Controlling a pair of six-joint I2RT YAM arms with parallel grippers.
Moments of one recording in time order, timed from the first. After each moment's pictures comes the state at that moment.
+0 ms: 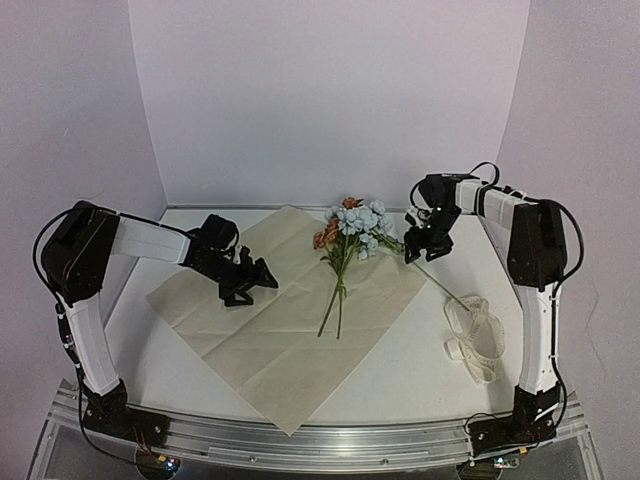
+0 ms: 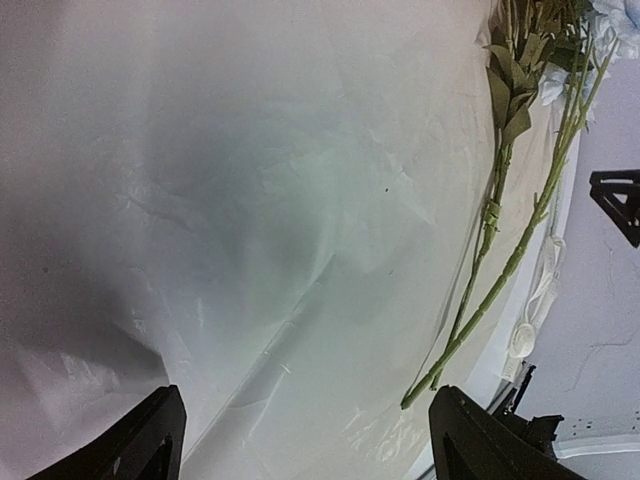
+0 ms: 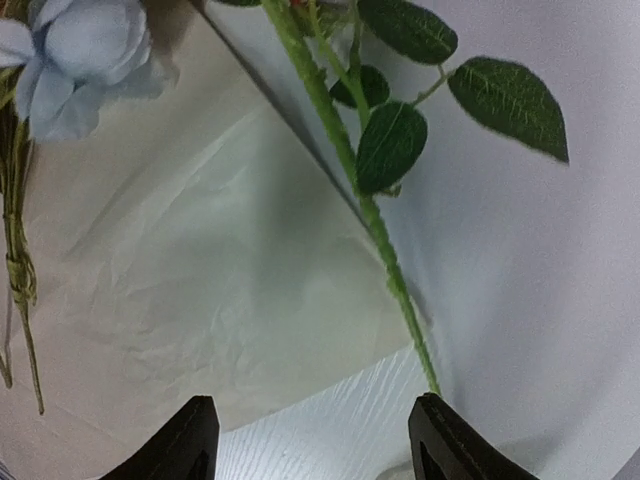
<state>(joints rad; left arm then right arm) -0.49 1.88 1.11 -0.24 0.50 -0.77 0.29 2.21 1.91 -1.05 -0.11 0.02</state>
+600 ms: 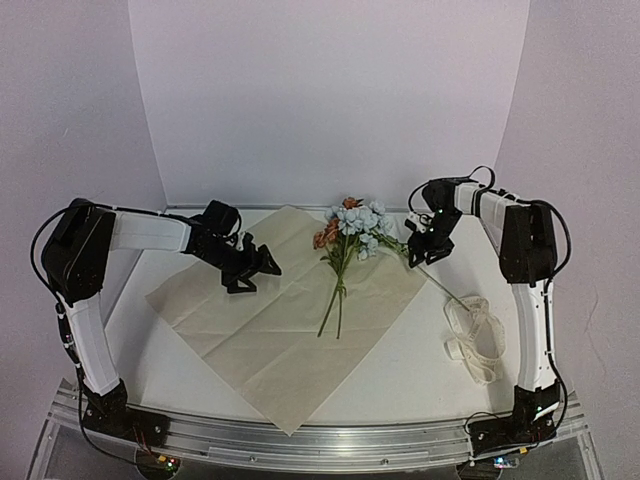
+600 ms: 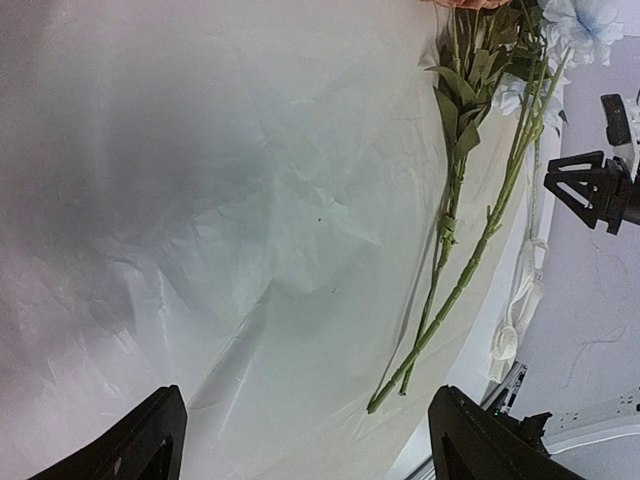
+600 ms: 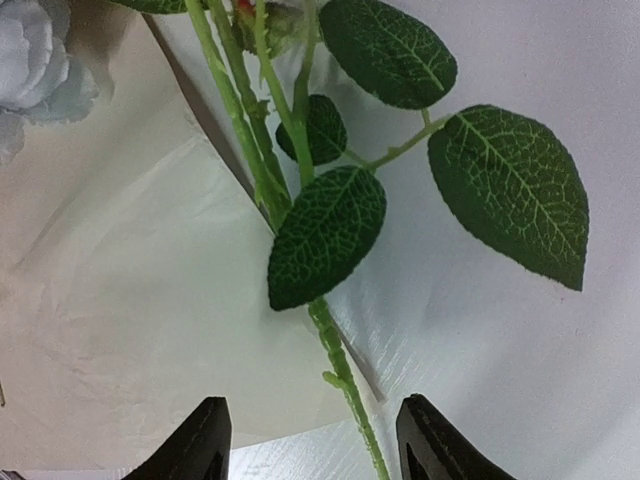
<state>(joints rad) -0.49 1.89 1.23 -0.32 0.50 -0.75 0.23 2.36 2.05 -1.10 -0.16 -0.13</state>
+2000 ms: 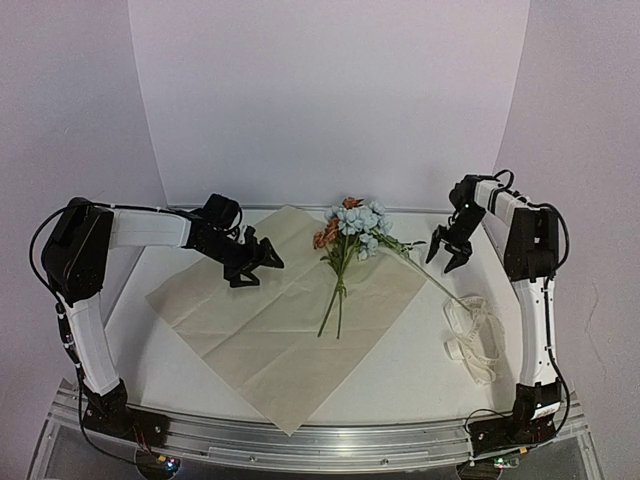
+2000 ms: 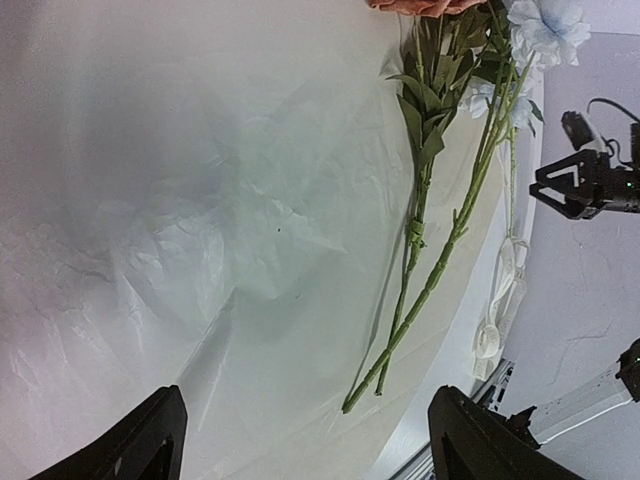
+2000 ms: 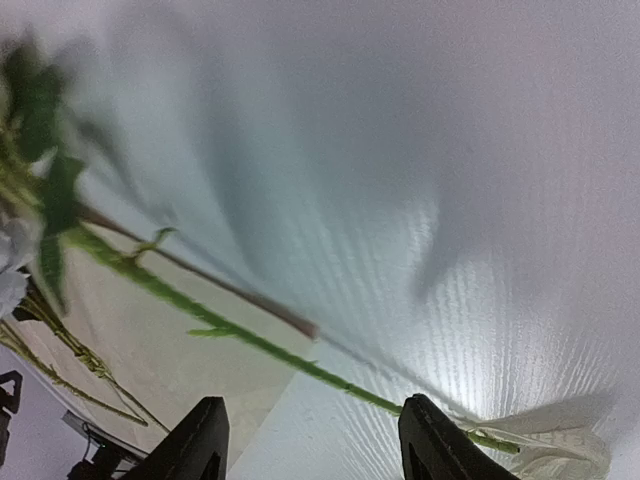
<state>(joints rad) -0.49 1.89 1.28 -0.34 0.52 -0.76 0.07 2.48 2.25 -1.39 -0.35 0.38</state>
